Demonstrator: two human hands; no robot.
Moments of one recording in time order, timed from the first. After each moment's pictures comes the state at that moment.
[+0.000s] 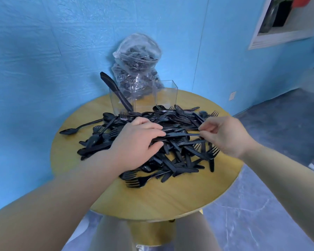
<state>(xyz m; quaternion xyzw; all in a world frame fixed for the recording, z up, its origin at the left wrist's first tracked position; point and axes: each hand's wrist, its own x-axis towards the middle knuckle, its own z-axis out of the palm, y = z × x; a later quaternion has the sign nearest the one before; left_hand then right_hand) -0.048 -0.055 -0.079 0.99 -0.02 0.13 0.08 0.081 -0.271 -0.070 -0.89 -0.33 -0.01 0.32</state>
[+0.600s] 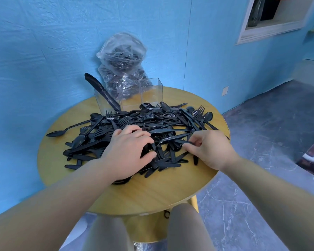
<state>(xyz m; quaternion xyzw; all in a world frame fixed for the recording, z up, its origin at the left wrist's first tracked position) -0.052 -0.082 -0.096 1.00 0.02 0.08 0.01 0.065 -0.292 -0.106 -0.91 -0.33 -0.03 0.26</state>
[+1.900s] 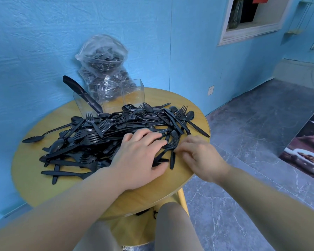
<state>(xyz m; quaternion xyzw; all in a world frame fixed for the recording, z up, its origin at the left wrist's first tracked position) -0.033 -0.142 -0.108 0.98 -0.07 0.17 -0.03 0.061 -0.330 -0.132 -0.87 -0.41 -0.05 0.25</state>
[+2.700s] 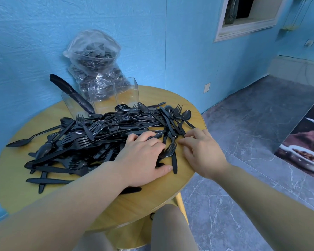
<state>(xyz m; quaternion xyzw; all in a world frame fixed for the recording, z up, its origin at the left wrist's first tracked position) -0.004 -0.149 -0.108 1.00 -0.08 0.04 -0.03 0.080 -0.331 -0.139 -0.91 -0.33 -0.12 0.22</state>
